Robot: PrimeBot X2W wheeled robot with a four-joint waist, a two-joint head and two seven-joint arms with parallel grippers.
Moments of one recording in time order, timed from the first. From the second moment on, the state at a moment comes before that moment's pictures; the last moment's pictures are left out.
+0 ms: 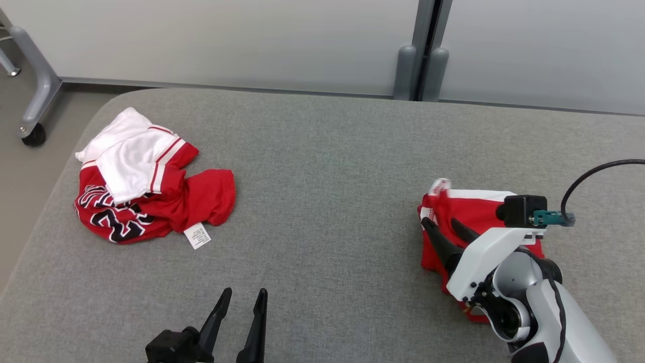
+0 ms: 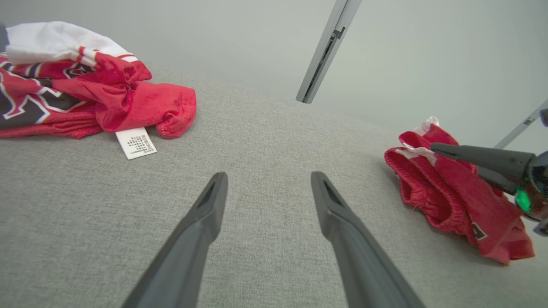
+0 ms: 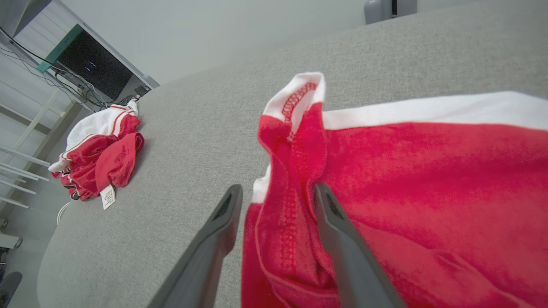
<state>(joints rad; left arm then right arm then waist) 0.05 0.18 -0.47 0.13 -0.60 0.11 -0.26 -0.36 -0.05 0.21 0.41 0.57 0.13 0.32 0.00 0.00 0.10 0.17</state>
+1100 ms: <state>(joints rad) 0.23 0.06 -0.06 0.12 -0.30 -0.06 -0.26 0.11 -0.24 0.03 0.24 0.27 0.13 -0.26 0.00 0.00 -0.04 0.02</state>
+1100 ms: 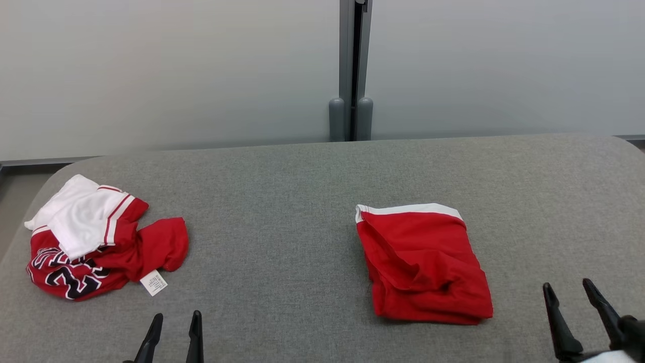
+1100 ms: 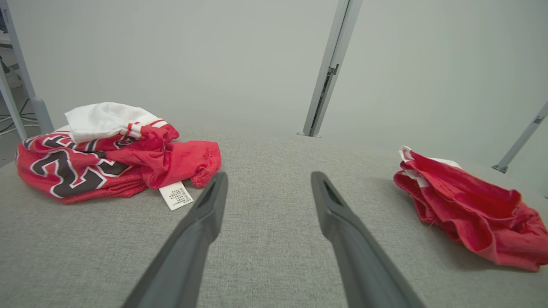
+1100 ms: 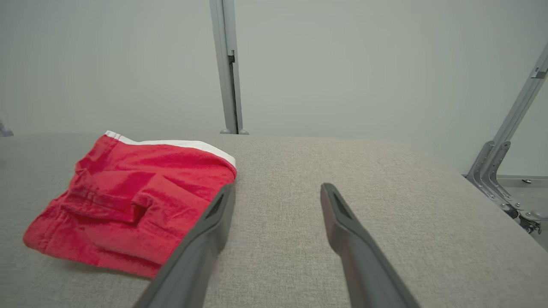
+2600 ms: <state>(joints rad) 0.16 0.05 -0.08 0.12 -0.31 -0.06 -0.26 -0.22 -0.25 0.73 0.43 0.48 0.13 -0.26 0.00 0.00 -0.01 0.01</state>
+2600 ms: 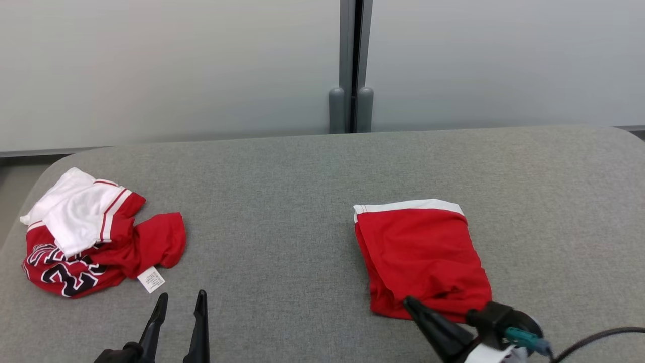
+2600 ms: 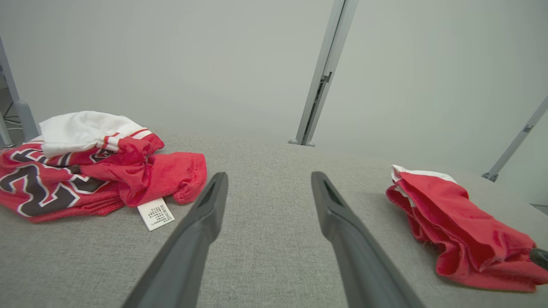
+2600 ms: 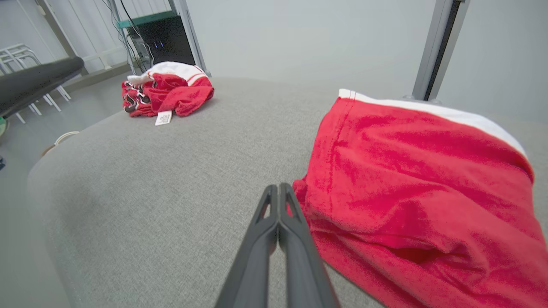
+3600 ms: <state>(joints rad) 0.24 0.05 -0.06 0.12 -0.29 -0.06 -0.26 0.05 -0.23 0.08 0.30 0.28 0.13 -0.26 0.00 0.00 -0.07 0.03</state>
